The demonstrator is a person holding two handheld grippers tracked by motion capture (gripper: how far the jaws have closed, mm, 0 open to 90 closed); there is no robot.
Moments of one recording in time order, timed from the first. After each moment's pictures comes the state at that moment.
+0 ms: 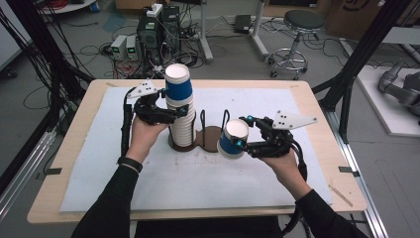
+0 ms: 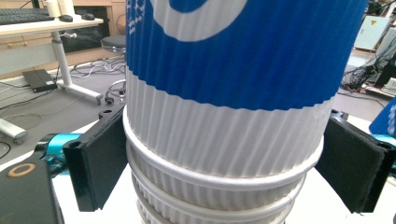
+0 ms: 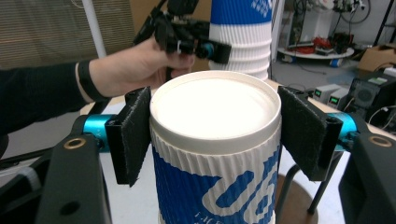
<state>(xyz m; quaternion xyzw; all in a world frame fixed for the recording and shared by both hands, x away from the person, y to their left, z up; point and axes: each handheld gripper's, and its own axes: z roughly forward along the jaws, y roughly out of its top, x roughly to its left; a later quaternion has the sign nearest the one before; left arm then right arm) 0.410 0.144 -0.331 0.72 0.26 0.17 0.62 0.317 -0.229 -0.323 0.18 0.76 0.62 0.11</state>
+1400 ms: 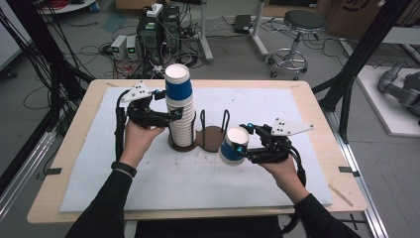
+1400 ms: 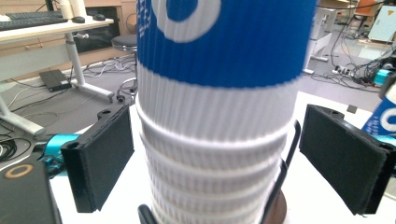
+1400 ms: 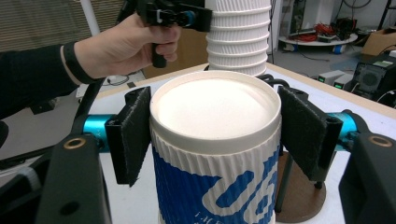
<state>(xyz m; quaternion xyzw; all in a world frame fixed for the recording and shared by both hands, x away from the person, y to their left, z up) 0.389 0.159 -0.327 0.73 0.26 0.19 0.60 0.317 -0.233 -0.346 0.20 0.76 0.61 0.09</state>
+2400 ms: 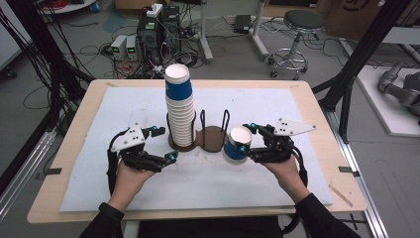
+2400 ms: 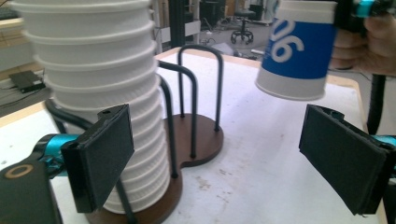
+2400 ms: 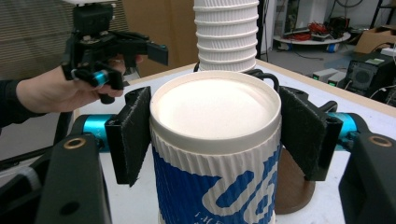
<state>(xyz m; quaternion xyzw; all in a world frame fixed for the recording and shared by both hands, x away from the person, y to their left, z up) 0.301 0.161 -0.378 0.75 0.21 0.18 0.61 0.320 -0.242 -0.350 0.21 0.76 0.61 0.10</state>
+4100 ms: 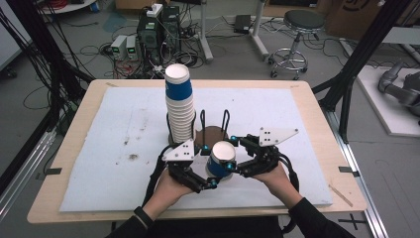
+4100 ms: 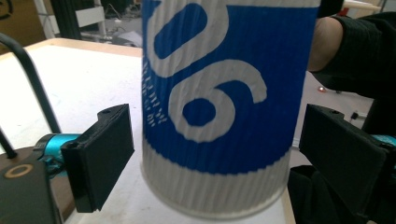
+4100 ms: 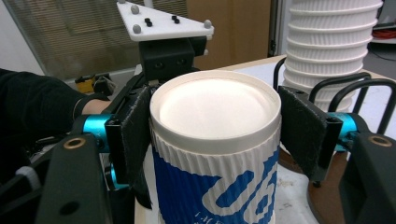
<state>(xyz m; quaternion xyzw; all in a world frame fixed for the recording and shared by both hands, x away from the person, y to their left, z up) 0.300 0.053 -0.403 0.78 0.10 0.02 0.61 0.304 -0.205 -0.355 0.12 0.77 0.62 0.01</state>
